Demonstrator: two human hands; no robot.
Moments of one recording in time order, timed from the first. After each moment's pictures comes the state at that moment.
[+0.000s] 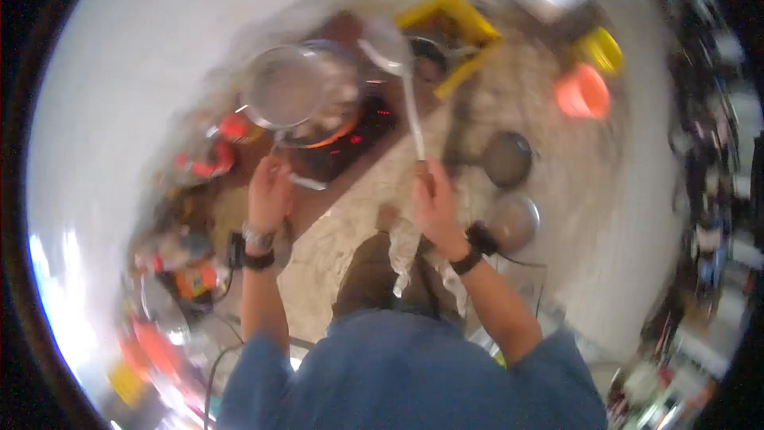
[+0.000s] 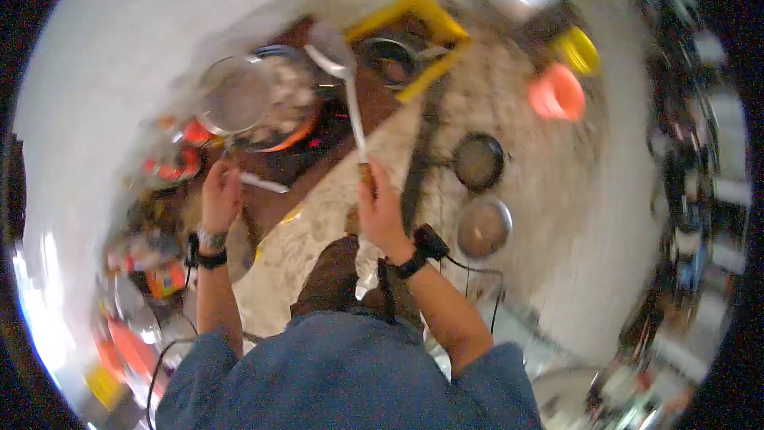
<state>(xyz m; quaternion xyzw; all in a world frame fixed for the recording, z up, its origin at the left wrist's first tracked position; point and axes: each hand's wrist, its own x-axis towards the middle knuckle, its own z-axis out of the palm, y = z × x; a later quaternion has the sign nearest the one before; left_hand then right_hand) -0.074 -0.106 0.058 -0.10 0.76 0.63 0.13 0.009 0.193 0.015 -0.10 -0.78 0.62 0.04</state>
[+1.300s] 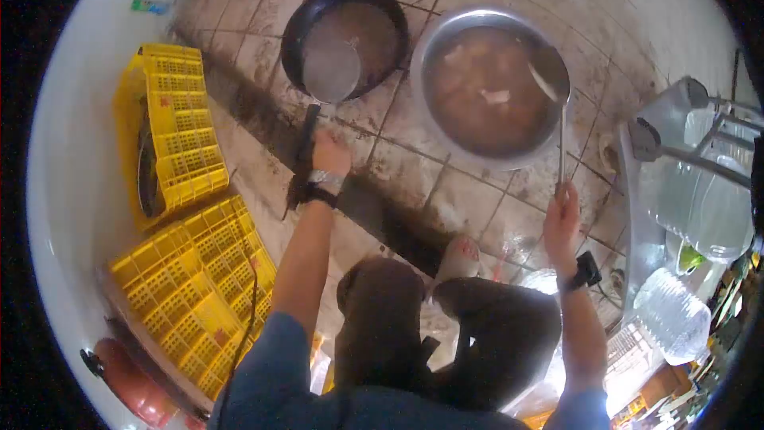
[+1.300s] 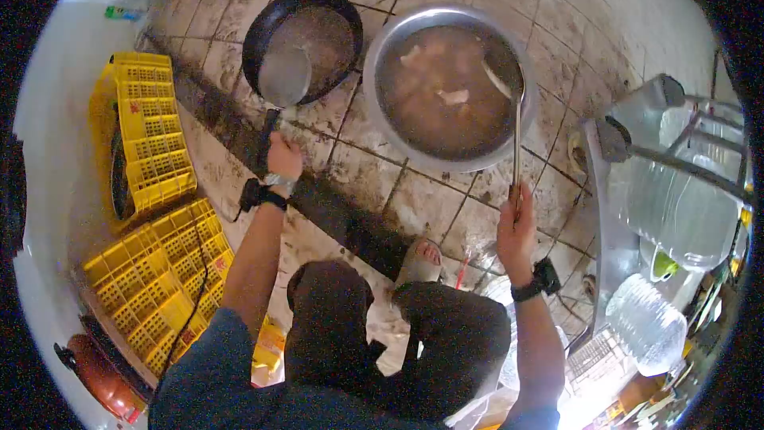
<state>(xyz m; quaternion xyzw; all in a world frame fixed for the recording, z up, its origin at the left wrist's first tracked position) 0.100 0.536 -0.802 0.42 0.88 0.11 0.18 0.573 0.554 -0.679 -0.68 -0.58 0.36 0.26</state>
